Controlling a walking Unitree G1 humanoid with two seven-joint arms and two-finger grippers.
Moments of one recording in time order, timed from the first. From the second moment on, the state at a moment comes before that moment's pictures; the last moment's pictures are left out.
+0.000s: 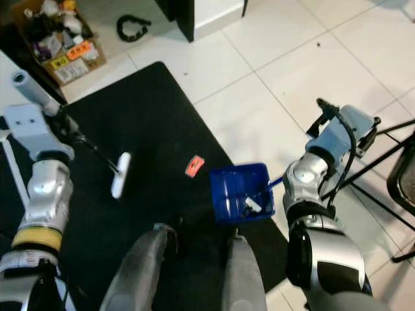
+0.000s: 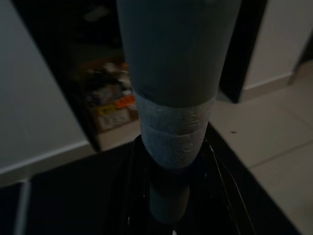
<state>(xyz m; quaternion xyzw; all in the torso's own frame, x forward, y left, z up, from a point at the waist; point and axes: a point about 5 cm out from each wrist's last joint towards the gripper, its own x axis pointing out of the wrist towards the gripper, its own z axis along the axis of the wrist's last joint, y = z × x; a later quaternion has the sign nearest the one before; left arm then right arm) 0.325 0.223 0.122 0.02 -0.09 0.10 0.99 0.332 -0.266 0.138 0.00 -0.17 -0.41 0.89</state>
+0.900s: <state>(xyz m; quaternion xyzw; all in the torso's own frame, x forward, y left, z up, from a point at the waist) 0.328 0.248 0.103 0.05 -0.03 0.20 0.98 0.371 -0.192 0.121 0.05 0.00 0.01 1.00</state>
